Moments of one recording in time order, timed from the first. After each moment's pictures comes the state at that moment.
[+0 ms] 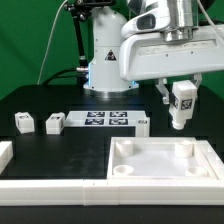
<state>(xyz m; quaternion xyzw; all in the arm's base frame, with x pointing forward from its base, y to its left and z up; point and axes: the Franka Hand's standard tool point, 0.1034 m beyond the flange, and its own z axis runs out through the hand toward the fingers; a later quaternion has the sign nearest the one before) 0.534 0.111 0.109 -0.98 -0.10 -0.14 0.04</state>
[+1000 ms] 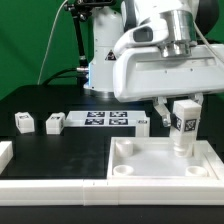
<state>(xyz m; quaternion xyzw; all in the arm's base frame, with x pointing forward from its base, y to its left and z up) 0.593 0.103 0.090 -0.97 -0.14 -0.21 0.03</state>
